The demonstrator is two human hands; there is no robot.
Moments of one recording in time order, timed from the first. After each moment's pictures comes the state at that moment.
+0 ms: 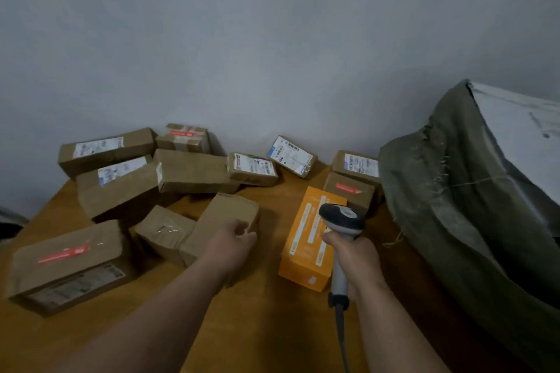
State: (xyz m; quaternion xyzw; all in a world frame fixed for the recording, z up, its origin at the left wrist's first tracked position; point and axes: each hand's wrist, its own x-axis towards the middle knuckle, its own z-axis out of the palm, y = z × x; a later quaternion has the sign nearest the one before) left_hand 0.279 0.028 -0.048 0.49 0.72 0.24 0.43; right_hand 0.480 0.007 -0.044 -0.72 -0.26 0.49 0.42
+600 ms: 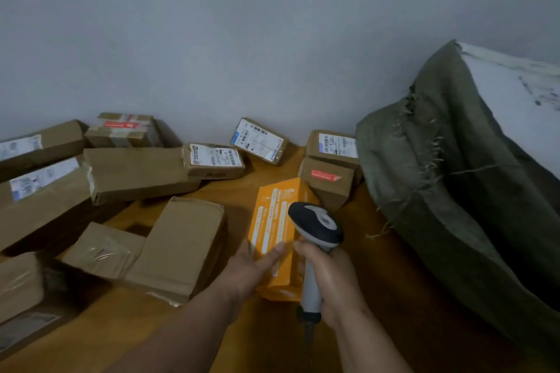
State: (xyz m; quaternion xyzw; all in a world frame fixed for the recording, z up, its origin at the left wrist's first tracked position) left_hand 0.343 0.066 -0.114 0.37 0.62 0.17 0.67; right_hand 0.481 0.026 -0.081 -0.68 -0.22 0.54 0.45
